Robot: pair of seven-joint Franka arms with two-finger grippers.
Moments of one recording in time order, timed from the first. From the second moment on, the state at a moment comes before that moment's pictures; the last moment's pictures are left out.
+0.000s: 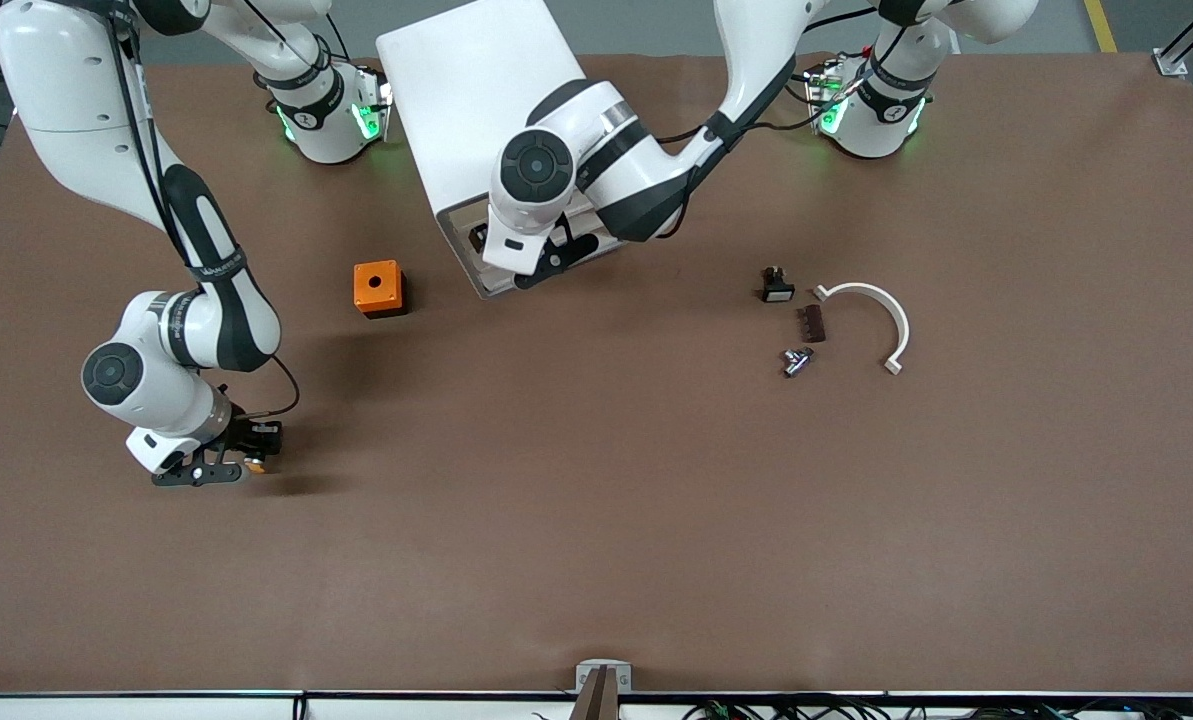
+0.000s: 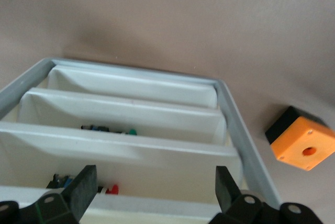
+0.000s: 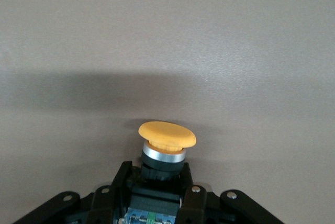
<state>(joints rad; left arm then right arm) -0.82 0.69 -0.18 -1.25 -0.34 1.87 -1.40 0.03 0.60 -0.09 -1.91 0.03 2.54 -0.13</state>
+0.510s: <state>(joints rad) -0.67 0.62 -0.17 -1.23 -0.30 1.88 -1.40 0.03 0.61 -0.08 -1.91 0.03 2.56 -0.13</state>
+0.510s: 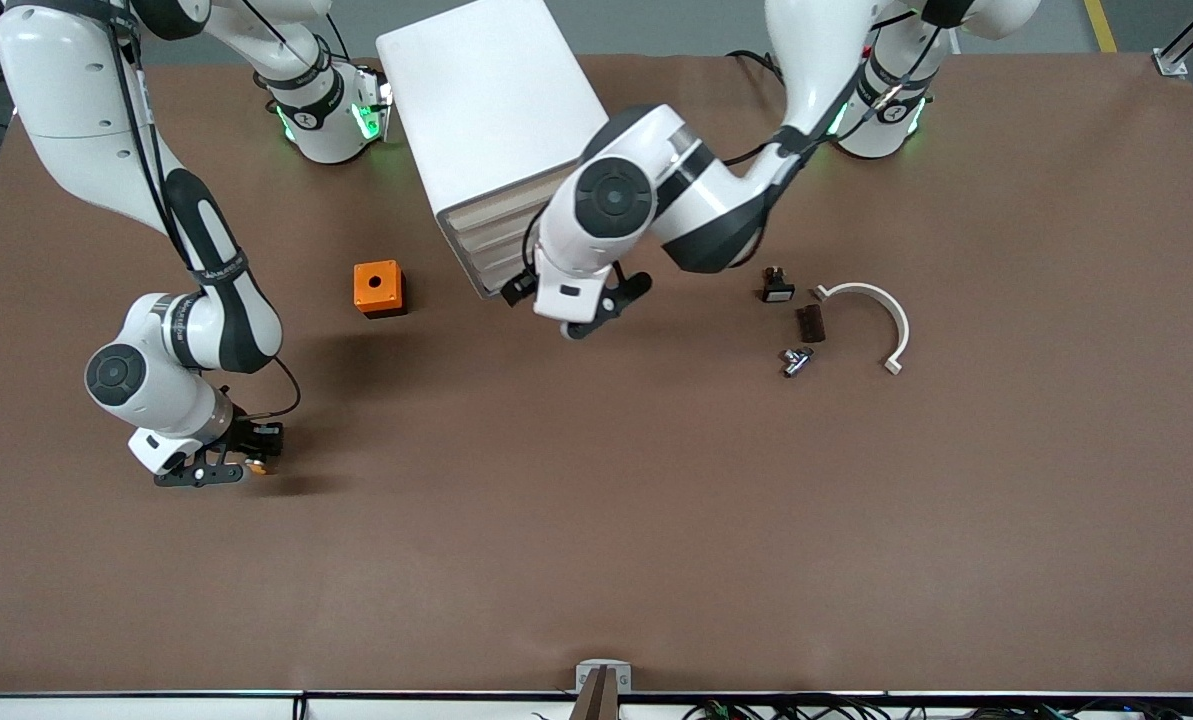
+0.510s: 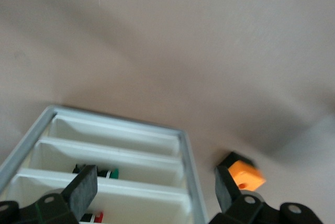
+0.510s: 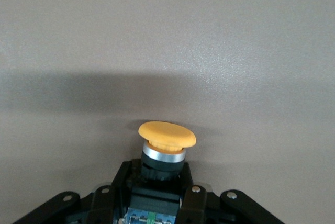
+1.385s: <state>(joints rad) -0.20 0.21 -0.16 -1.40 -0.19 1.55 -0.71 0.03 0.51 -0.07 -1.88 0.03 2.38 -0.08</state>
